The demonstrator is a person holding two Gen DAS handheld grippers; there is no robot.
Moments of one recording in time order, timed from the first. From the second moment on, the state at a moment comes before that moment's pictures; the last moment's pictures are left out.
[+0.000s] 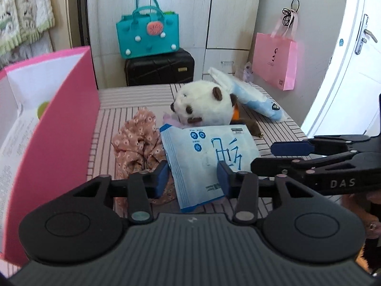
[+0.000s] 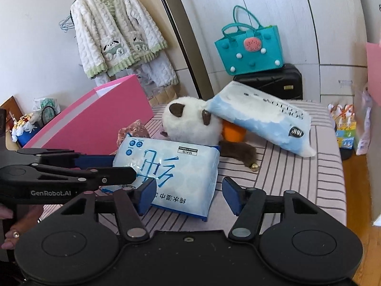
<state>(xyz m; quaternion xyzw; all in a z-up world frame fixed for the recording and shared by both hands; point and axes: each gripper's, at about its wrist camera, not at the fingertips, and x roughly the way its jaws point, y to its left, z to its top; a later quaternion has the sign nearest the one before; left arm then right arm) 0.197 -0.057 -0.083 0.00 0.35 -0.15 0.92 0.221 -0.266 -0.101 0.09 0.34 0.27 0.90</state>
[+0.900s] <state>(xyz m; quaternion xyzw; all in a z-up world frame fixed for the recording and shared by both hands) 0.181 -0.057 -0.072 -0.03 0.37 -0.16 0.91 0.200 -0.254 -0.087 0.08 0.35 0.24 0.90</state>
